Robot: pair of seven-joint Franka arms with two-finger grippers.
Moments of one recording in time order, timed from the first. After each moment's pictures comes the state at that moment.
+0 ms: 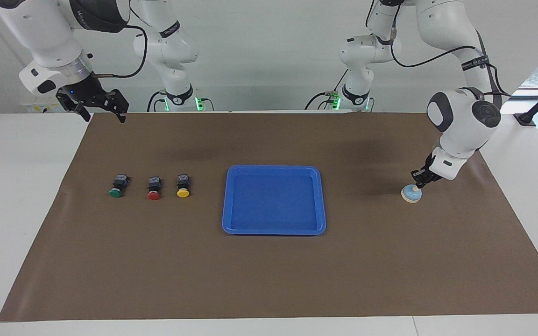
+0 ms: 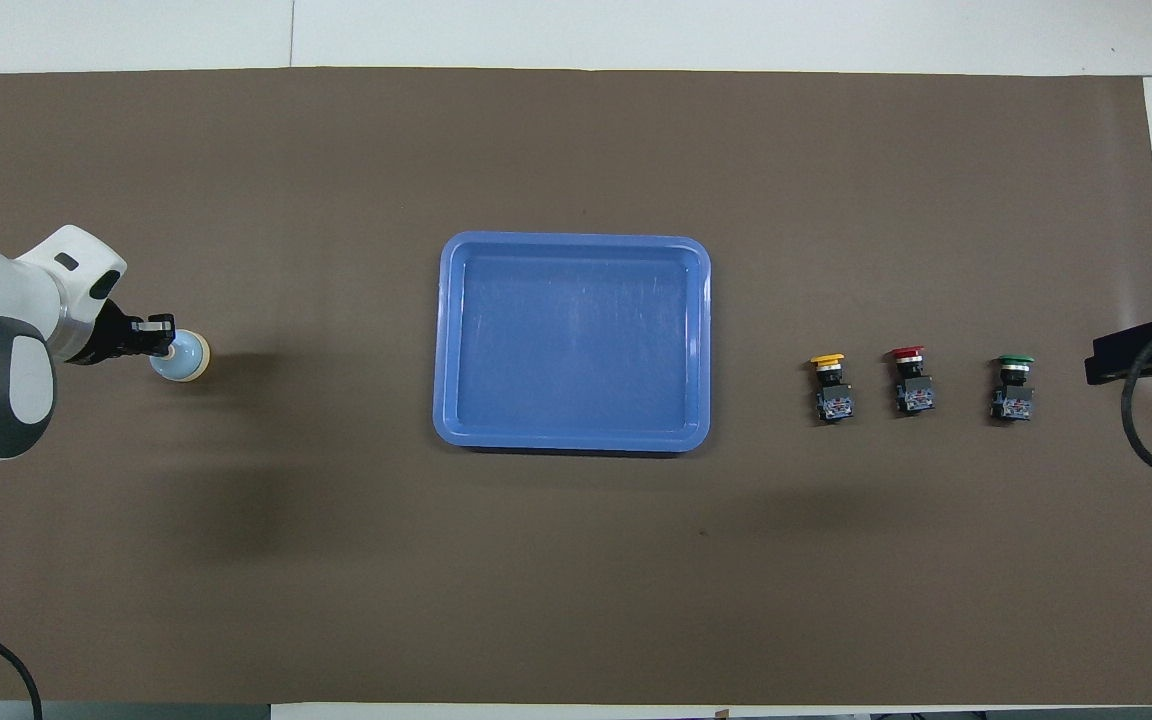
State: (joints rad) left arm 0.05 0.17 0.01 -2.10 0.00 2.28 -0.03; right arm -0.11 -0.11 0.02 -1.73 -0.03 1.53 -0.04
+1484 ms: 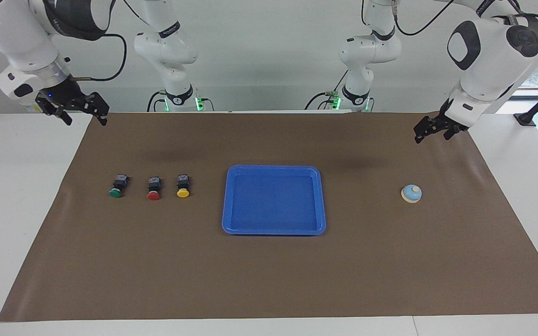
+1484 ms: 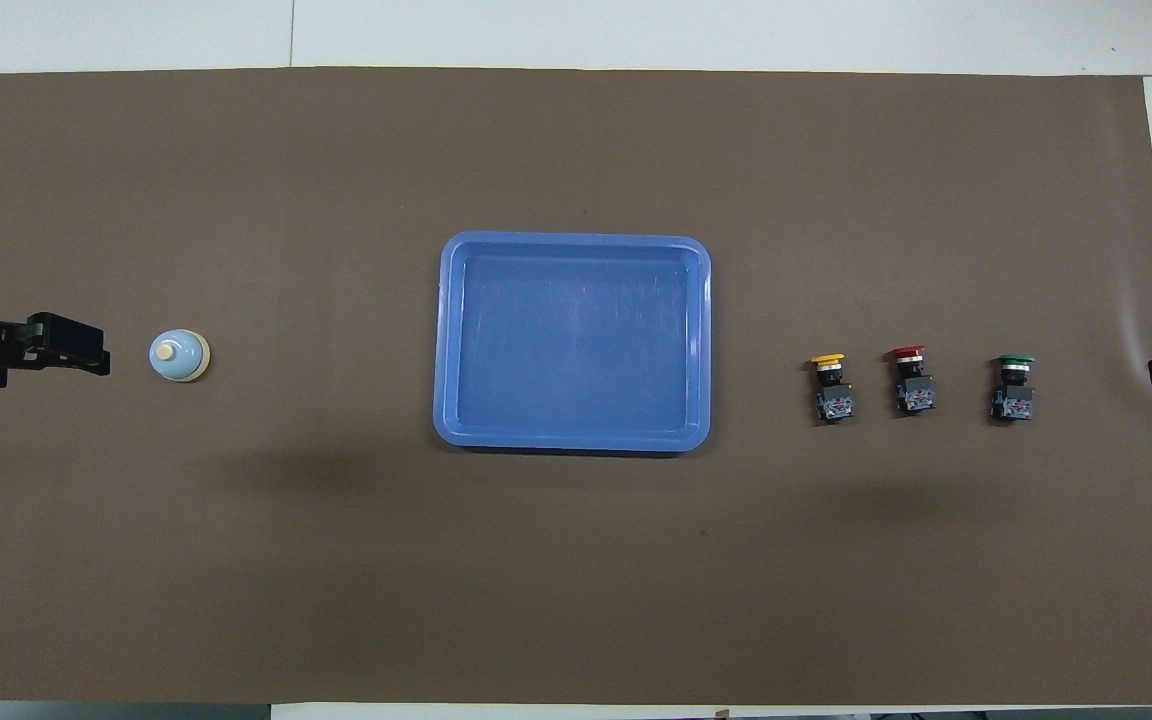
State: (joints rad) left arm 0.02 -0.07 -0.01 -1.84 0.00 1.67 -0.03; right arm -0.26 -0.11 0.01 -1.82 -0.03 1.67 -0.19
